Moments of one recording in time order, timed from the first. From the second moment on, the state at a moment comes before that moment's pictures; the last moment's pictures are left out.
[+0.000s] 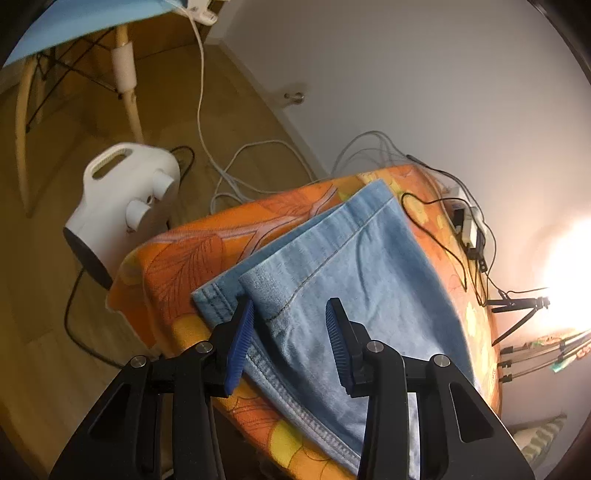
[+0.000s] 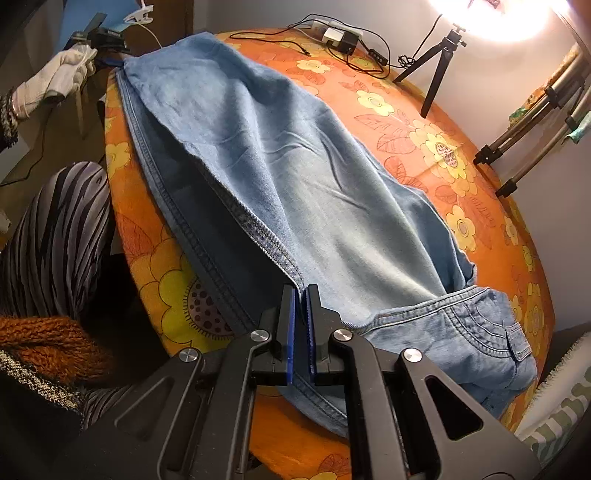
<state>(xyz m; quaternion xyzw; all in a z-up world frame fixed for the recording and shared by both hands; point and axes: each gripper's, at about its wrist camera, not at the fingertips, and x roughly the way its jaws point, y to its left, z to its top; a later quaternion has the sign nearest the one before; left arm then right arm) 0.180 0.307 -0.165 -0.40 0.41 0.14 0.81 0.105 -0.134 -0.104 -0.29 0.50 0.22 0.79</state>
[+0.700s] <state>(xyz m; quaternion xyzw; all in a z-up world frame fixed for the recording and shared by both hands) 0.156 0.319 -0.165 -0.38 0.38 0.17 0.83 0.088 -0.124 -0.119 -0.31 0.50 0.22 0.78</state>
